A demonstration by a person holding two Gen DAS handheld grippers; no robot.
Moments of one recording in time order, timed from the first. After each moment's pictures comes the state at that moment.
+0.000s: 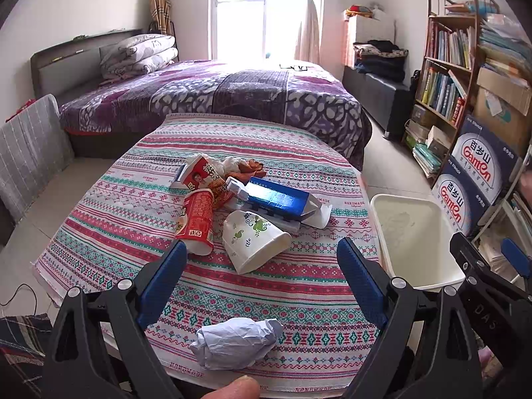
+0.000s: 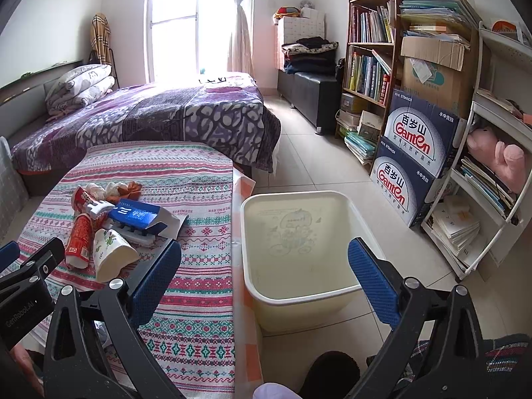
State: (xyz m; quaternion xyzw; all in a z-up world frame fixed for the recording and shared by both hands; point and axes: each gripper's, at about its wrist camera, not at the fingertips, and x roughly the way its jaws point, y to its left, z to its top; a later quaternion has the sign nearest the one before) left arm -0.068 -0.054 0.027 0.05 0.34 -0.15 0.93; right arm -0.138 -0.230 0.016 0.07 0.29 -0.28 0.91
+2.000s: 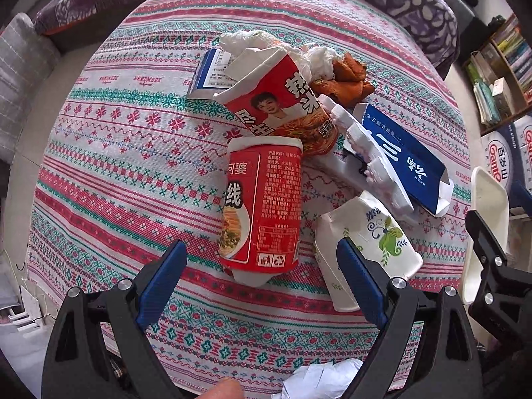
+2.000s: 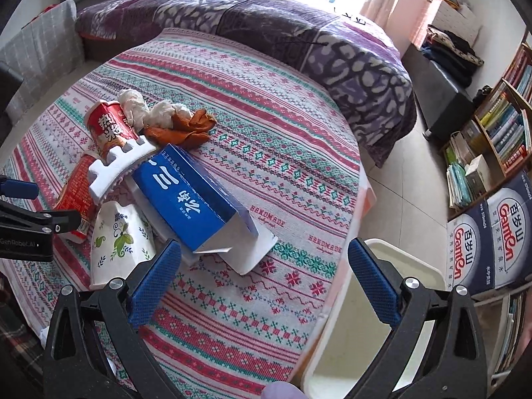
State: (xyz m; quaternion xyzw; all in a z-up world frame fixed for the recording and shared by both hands) left arm 0.132 -0.015 -0.059 0.05 0.65 -0.09 0.75; right arm 0.085 -0.198 -0.029 -0.08 0.50 -0.05 0.86
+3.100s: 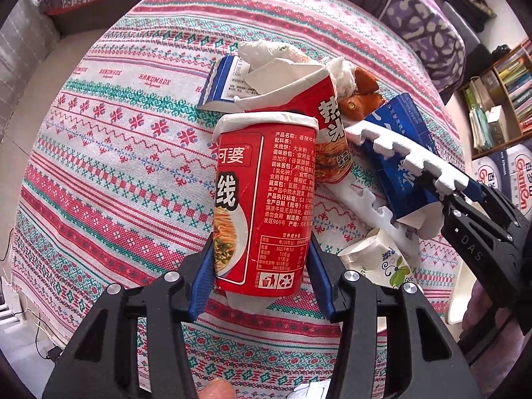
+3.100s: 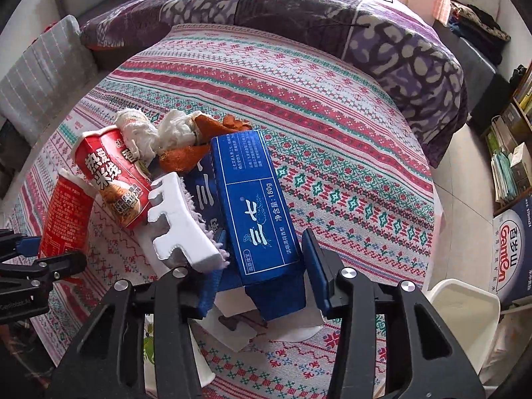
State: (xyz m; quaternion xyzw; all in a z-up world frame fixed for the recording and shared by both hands) left arm 0.168 0.012 -0.048 -0.01 0.64 -0.10 0.76; right arm 0.150 -0.178 -0.052 0.00 0.52 0.00 0.85
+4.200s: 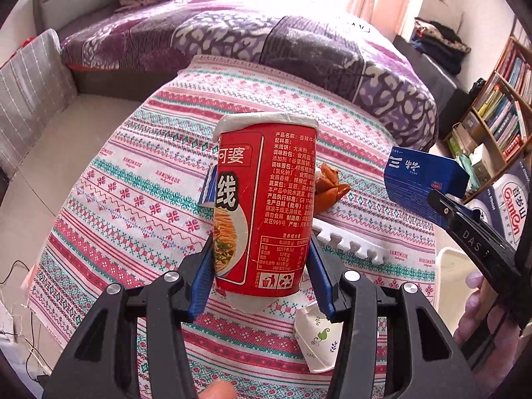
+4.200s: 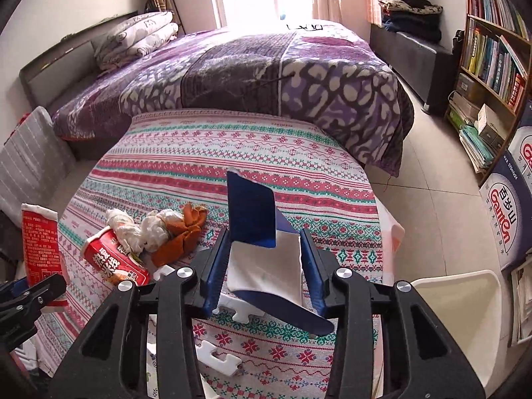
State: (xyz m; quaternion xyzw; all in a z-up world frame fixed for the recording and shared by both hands) left arm 0.142 -0.004 0.013 -0.01 0.49 -0.09 0.87; right arm 0.130 -0.230 -0.002 0.11 0.40 -0.09 0.91
